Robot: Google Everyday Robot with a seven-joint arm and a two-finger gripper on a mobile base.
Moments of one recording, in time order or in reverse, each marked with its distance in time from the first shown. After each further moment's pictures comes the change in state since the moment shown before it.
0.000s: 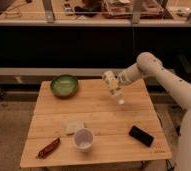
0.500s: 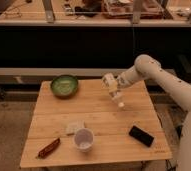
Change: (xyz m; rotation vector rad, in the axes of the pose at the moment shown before) arm -0.017 -0.012 0.009 0.022 -0.041 0.033
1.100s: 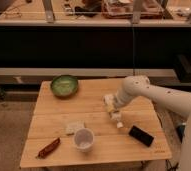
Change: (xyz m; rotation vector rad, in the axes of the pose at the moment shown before) arm -0.093 -0.004 0.044 -0.217 -0.170 0.192
